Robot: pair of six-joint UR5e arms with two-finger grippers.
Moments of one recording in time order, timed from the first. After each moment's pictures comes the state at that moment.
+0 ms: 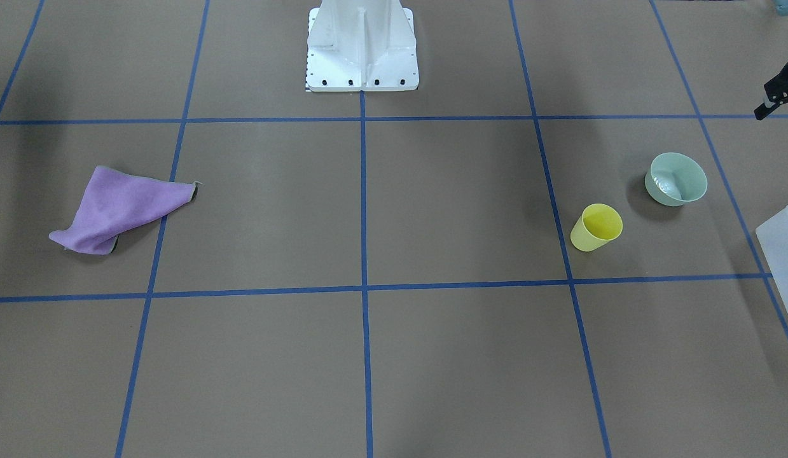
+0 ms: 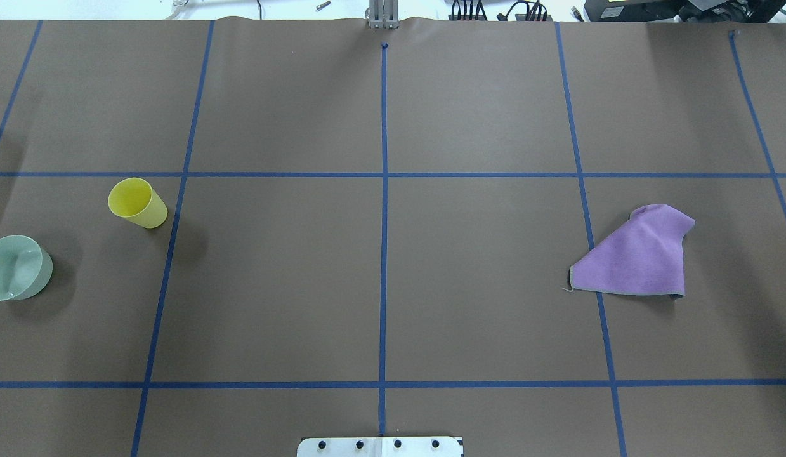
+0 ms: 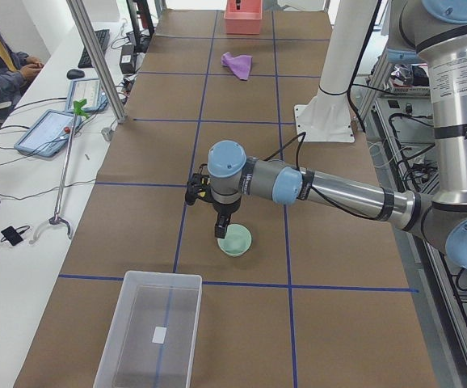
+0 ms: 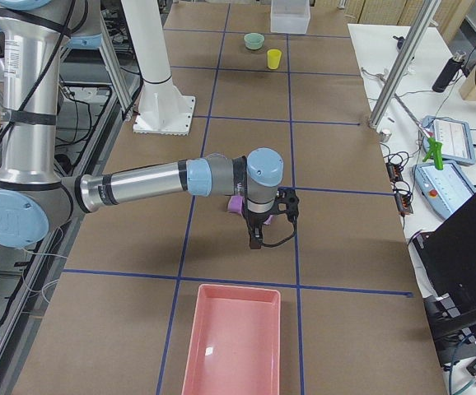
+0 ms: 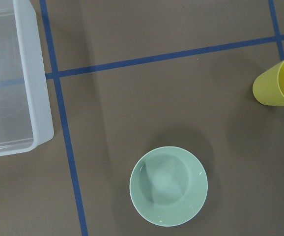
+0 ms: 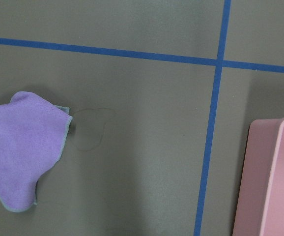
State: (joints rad) left arm -1.44 -1.37 -1.99 -1.60 -2.44 -0.07; right arm 1.47 -1.69 1.91 -1.74 2.38 0.00
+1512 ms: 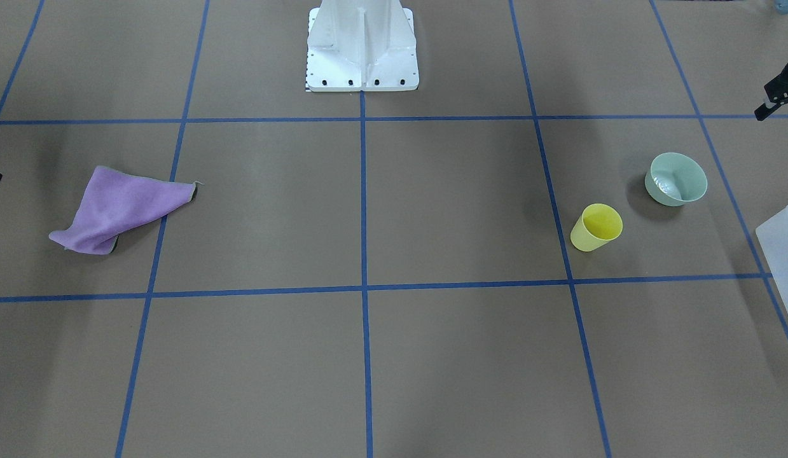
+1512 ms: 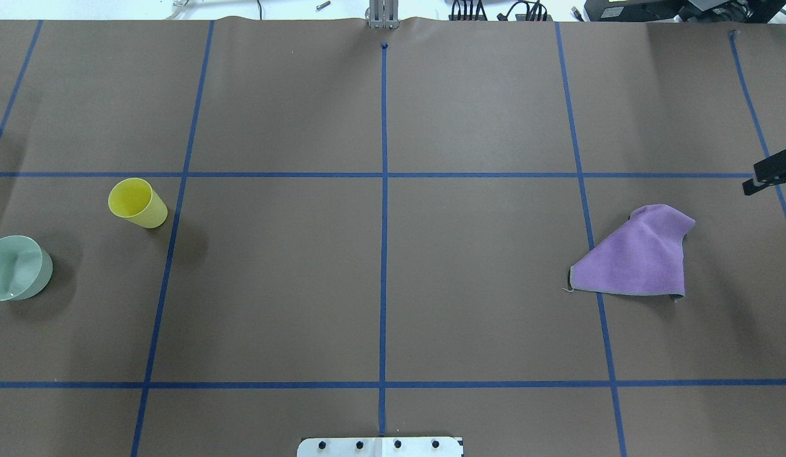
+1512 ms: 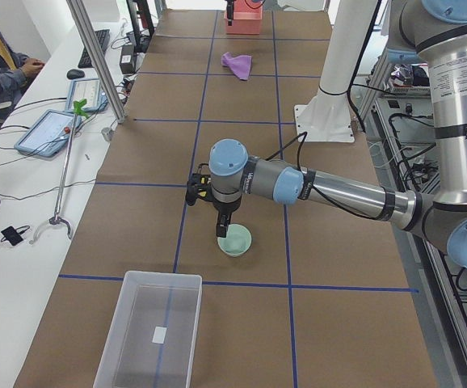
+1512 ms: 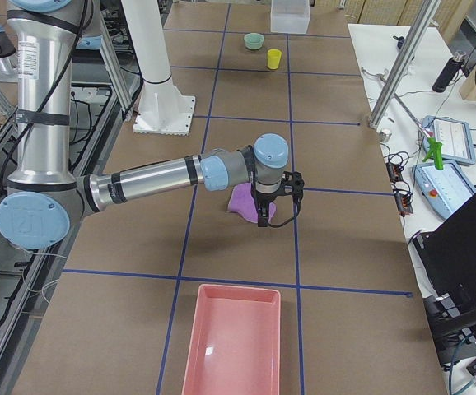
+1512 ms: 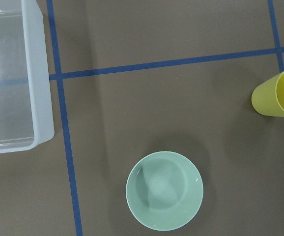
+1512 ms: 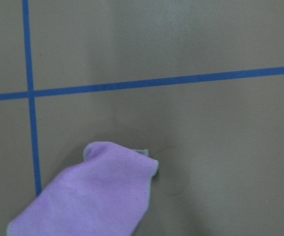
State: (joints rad) left arm -1.44 -1.37 -1.99 -1.62 -2.44 -0.14; right arm 1.22 -1.61 1.87 -1.41 2.38 0.69
